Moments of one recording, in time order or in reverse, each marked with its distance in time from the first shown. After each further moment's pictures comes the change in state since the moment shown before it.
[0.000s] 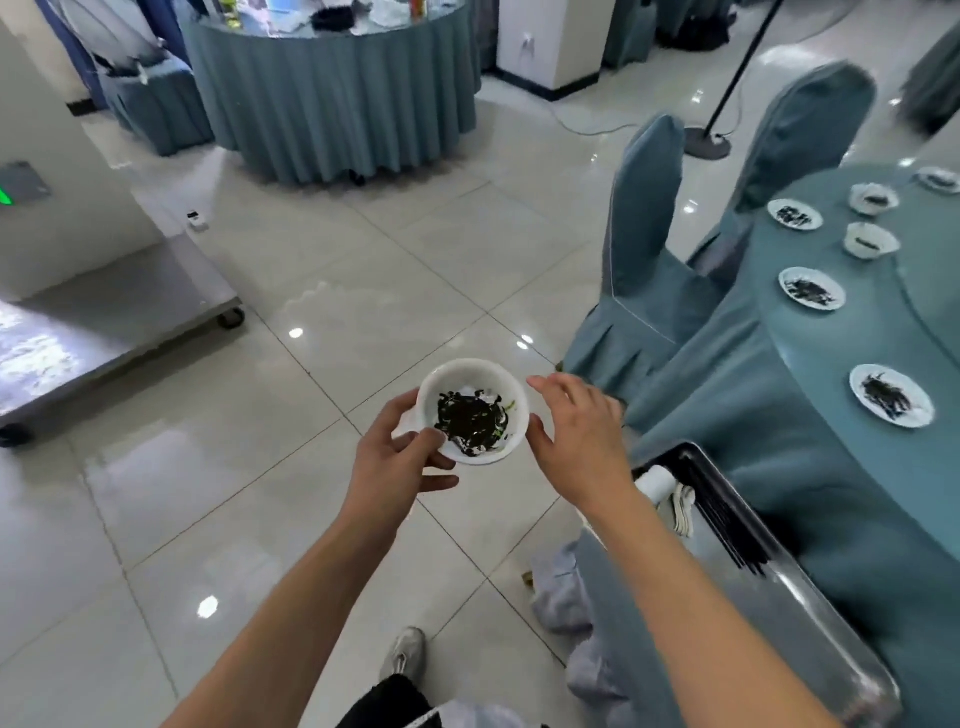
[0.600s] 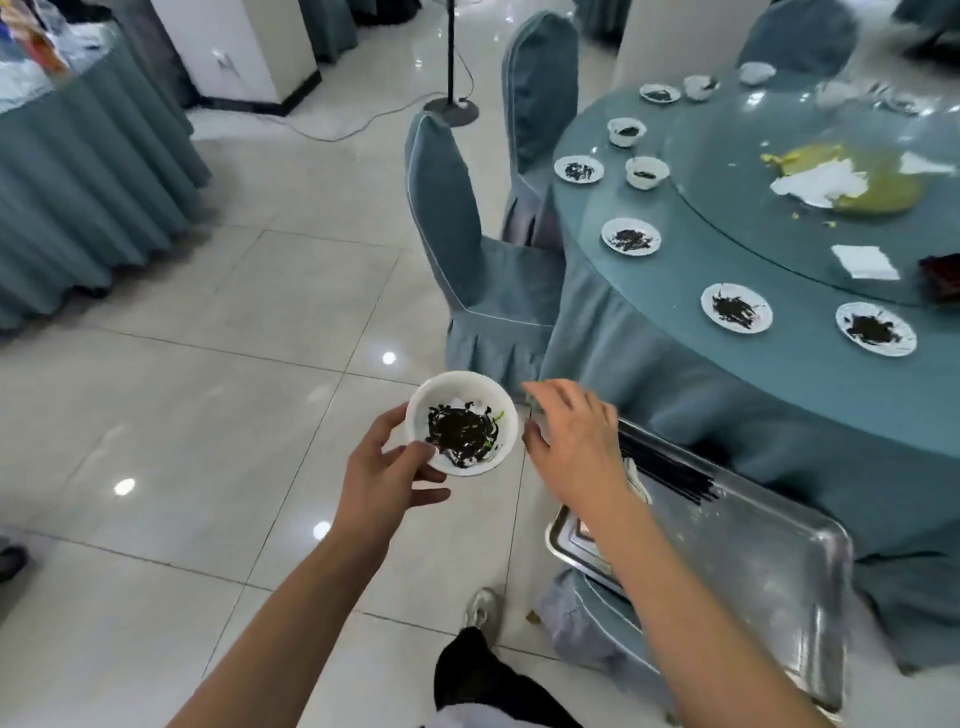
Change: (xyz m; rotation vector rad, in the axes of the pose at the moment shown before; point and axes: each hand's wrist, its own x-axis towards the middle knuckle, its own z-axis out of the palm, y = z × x) left_hand 0.218 0.069 0.116 0.216 -0.512 -0.039; right_hand 0.117 0.085 0.009 -0.109 0.207 0.554
